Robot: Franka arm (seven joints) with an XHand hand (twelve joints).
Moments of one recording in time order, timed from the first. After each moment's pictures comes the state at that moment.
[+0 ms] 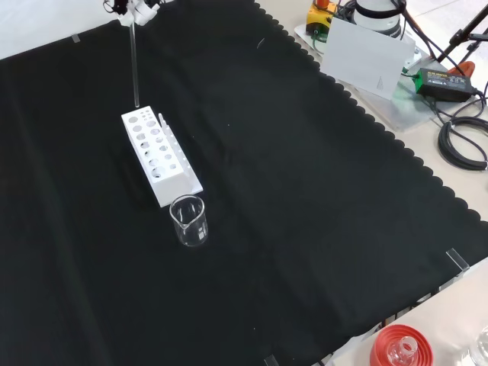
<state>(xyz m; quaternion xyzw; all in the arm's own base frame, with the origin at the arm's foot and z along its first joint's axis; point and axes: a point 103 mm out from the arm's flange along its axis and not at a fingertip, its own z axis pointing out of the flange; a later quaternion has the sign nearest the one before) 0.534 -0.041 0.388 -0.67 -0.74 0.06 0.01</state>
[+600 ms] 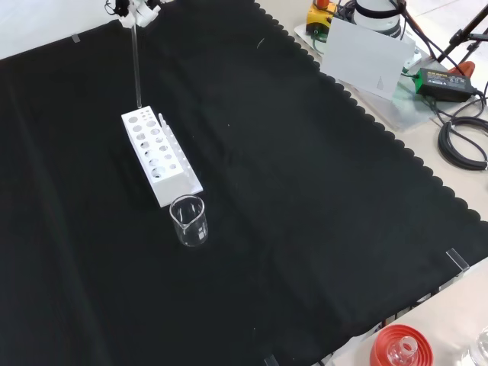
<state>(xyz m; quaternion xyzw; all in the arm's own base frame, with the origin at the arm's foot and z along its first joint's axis) 0.533 -0.044 0.382 -0.67 -0.74 0.06 0.02</state>
